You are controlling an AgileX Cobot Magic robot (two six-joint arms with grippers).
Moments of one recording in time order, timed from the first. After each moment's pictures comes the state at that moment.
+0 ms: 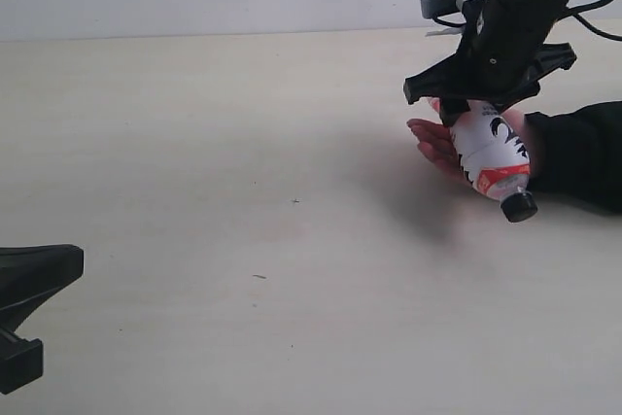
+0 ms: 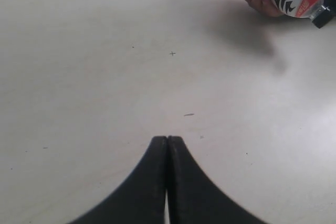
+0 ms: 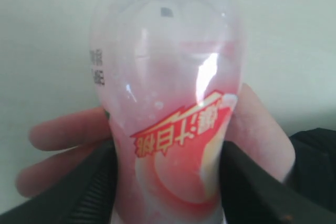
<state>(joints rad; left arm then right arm) -0.70 0.71 -0.18 -0.08 0.10 -0.14 0.46 1.91 -1.32 -0.20 0.78 0.27</state>
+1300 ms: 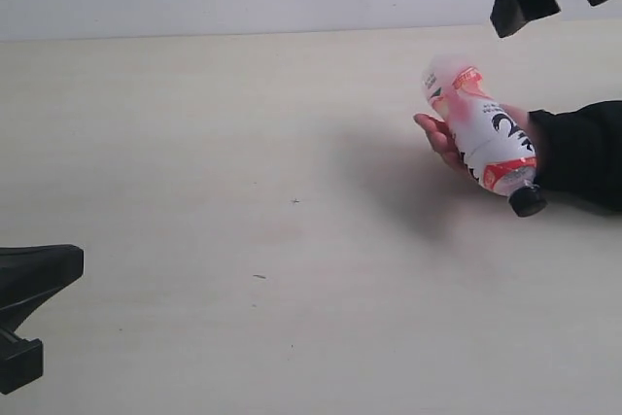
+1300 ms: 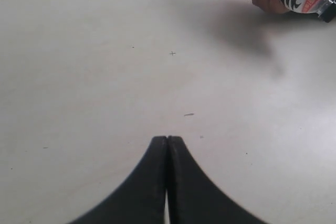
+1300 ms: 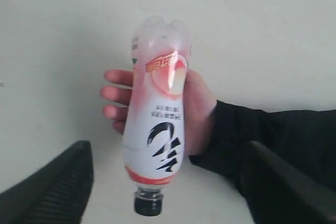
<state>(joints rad) -0.70 0.71 -0.18 -0.08 0.10 -0.14 0.46 1.45 -1.32 -0.11 1.02 0.02</state>
